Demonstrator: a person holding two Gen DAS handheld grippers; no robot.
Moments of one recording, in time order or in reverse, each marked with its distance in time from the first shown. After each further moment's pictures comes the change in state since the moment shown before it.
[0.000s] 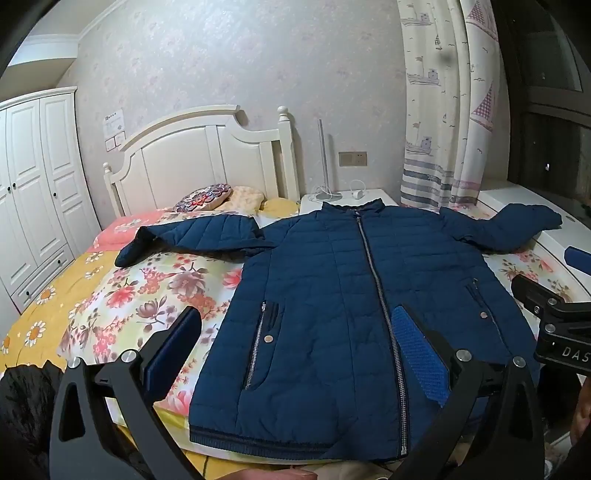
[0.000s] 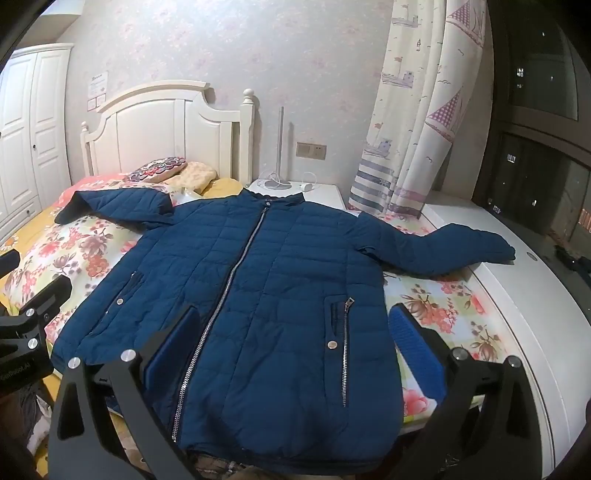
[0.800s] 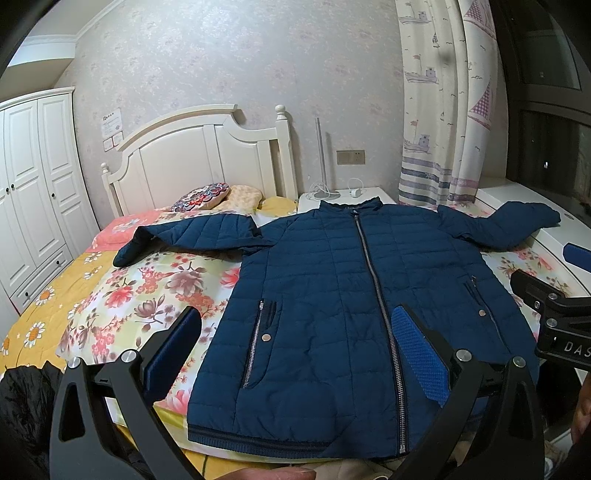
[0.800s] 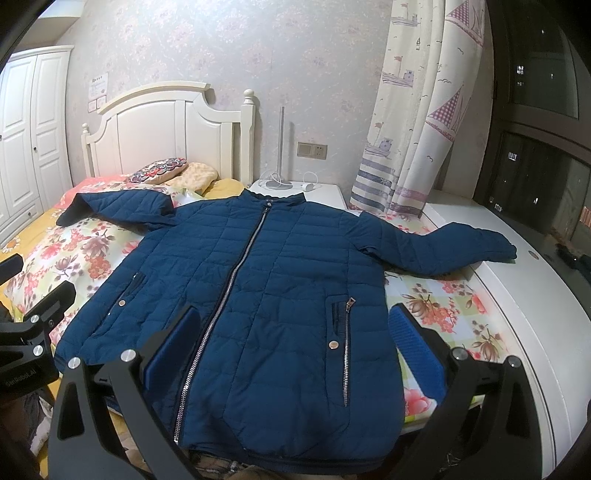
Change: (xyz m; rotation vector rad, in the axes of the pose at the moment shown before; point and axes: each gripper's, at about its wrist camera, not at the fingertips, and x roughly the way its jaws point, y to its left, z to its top) left arm 0.001 -0.003 0.000 0.003 0.005 0.001; right arm -0.001 -0.003 0.001 0.002 0.000 0.009
